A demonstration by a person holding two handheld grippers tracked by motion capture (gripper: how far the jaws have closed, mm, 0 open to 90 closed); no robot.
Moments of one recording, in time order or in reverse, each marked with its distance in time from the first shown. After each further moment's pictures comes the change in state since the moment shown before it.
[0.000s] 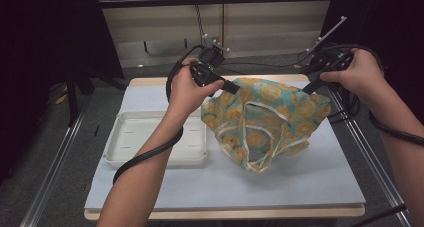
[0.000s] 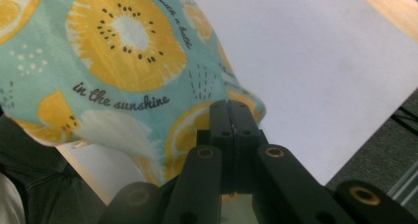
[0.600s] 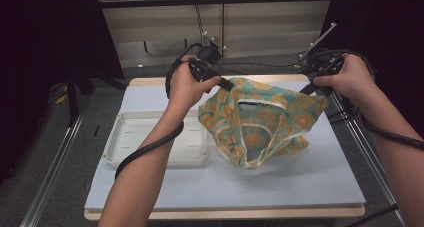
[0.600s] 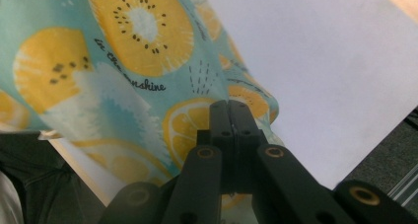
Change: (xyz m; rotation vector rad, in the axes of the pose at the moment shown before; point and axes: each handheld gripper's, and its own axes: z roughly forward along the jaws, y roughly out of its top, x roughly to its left) left arm 0.026 -0.002 0.014 0.071 0.033 -0.056; right arm 0.002 0.003 0.018 0.037 0.010 -0.013
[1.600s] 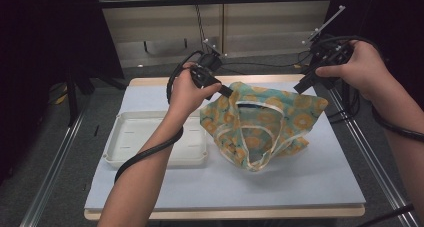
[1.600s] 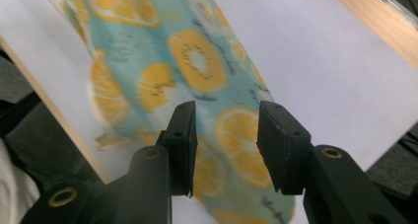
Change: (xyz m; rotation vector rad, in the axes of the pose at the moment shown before) left arm -0.003 -0.008 0.006 0.013 -0.028 -0.020; right arm 0.025 0.011 -0.043 -0.083 0.026 -0.041
